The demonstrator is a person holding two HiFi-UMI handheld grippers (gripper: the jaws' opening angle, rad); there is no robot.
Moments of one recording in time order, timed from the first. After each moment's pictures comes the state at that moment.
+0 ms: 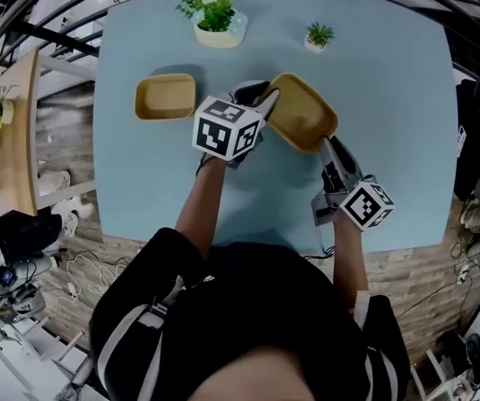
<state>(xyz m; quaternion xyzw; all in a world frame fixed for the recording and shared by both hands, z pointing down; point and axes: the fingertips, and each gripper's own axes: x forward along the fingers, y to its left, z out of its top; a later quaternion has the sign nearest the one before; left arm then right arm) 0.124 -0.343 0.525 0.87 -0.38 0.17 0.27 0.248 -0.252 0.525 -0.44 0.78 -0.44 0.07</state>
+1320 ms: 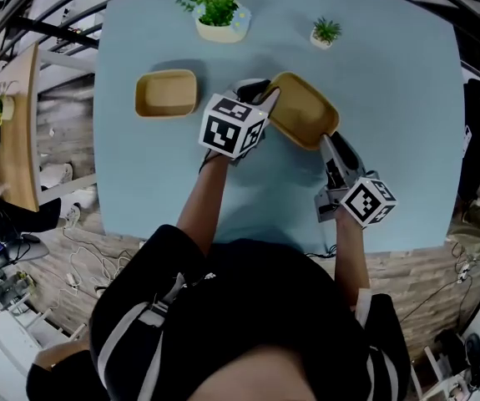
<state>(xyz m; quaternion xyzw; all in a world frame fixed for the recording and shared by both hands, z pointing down) 0.112 -0.351 0.558 0.86 -0.38 0.21 0.27 0.239 -0.264 0.545 -0.44 0.78 -0.44 0.03</state>
